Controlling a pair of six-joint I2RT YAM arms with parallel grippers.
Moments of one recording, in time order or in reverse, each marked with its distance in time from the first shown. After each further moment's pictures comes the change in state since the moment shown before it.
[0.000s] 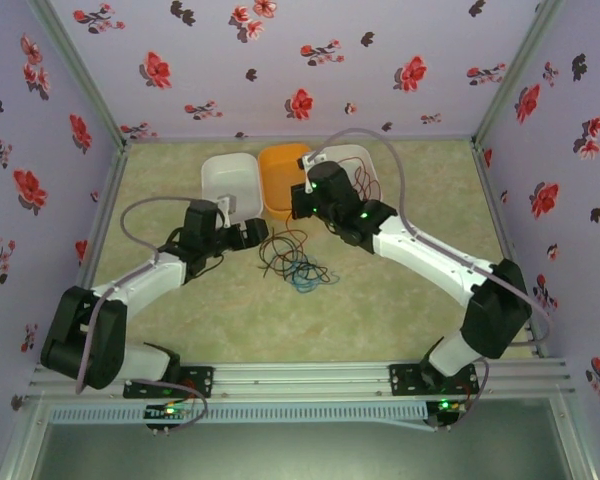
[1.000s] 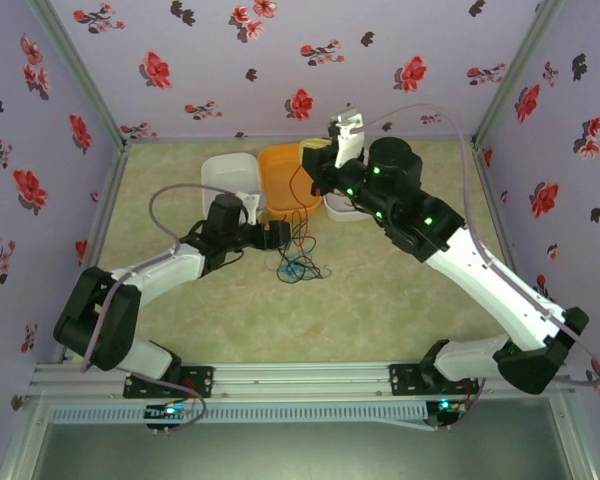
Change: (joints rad) left arm -0.133 0.117 0.103 0.047 0.031 0.088; right arm 0.017 -0.260 0.184 0.005 -0.147 -0.146
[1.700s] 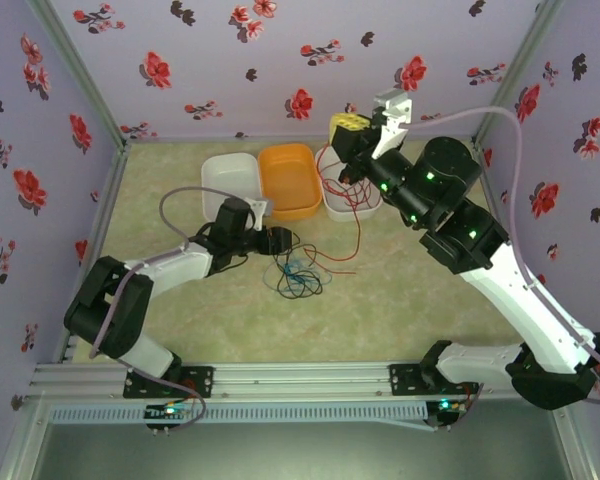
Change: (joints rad) left arm -0.022 0.075 0.001 0.002 0.000 0.019; right arm 0.002 -0.097 0.083 0.005 0.096 -0.084
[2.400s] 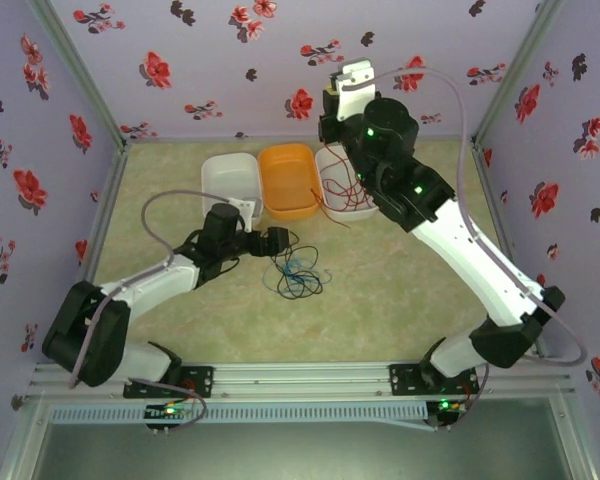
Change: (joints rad) left arm -0.002 -0.191 -0.091 -0.002 -0.143 0.010; right arm -0.048 0.320 0.241 -0.005 0.343 -0.211
